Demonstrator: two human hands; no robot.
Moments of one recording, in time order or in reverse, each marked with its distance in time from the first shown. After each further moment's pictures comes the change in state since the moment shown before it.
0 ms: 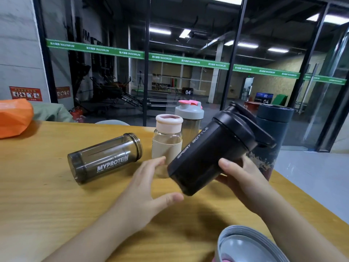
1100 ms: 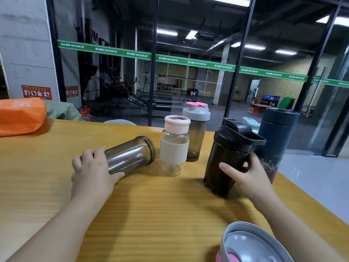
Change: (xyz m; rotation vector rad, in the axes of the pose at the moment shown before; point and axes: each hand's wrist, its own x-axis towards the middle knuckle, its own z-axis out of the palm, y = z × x) left_hand 0.008 -0.054 -0.062 0.658 0.482 -0.542; right_hand 0.007 0.018 -0.013 -0.513 0.370 -0.038
